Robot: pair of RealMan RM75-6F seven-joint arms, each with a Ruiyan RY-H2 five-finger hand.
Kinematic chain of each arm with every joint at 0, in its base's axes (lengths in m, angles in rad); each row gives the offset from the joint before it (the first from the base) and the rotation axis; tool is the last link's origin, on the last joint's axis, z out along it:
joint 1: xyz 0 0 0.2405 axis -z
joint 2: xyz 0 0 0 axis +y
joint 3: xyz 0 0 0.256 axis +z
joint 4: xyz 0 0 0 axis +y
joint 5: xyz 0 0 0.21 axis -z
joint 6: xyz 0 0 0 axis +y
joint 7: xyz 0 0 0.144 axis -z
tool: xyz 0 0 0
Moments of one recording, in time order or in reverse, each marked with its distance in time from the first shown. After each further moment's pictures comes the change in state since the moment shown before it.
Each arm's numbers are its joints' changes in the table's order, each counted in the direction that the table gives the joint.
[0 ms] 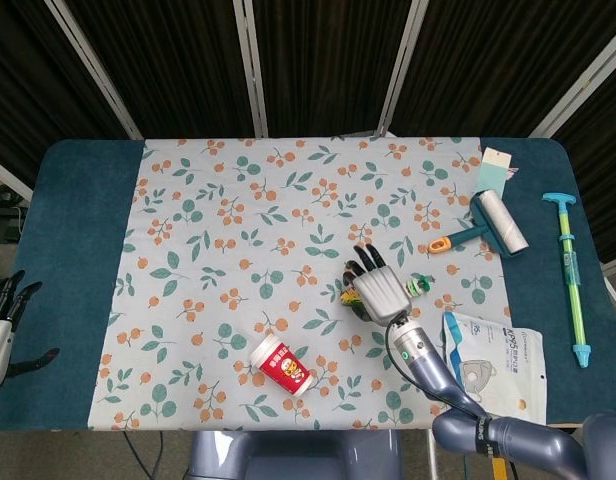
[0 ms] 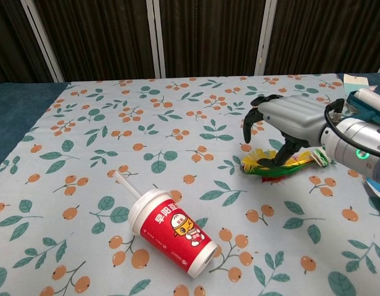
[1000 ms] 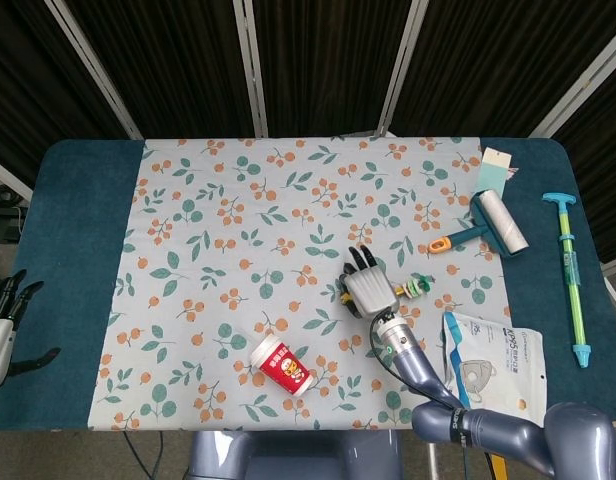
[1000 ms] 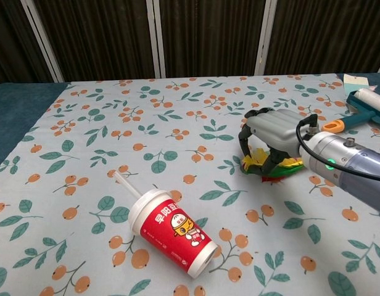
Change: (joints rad) left arm 0.006 0.004 0.000 -0.005 0.004 -0.011 -0.003; right arm -0.063 -0.116 -0.014 0.135 -0.103 -0.002 0.045
